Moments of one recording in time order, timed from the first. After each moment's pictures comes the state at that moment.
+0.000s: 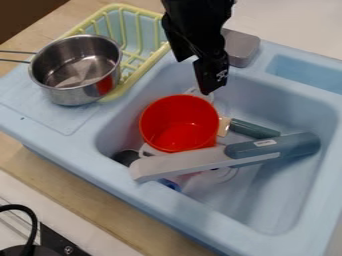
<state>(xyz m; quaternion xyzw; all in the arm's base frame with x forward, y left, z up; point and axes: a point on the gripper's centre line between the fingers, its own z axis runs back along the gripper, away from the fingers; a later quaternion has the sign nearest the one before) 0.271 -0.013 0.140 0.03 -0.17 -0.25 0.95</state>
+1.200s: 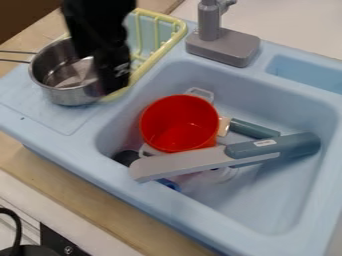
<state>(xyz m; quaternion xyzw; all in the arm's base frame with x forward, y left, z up) 0.195 0.057 0.166 0.09 -0.06 -0.19 0.98</state>
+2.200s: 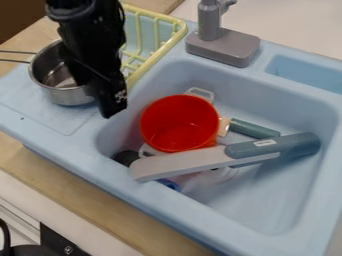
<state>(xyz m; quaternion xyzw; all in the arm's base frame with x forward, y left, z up) 0.201 0.064 0.124 0.03 -0.08 -0.15 0.98</state>
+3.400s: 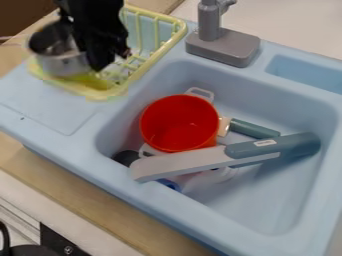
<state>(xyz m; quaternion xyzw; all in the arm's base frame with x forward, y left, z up) 0.248 0.089 0.139 0.08 -0.08 -0.07 0.99</state>
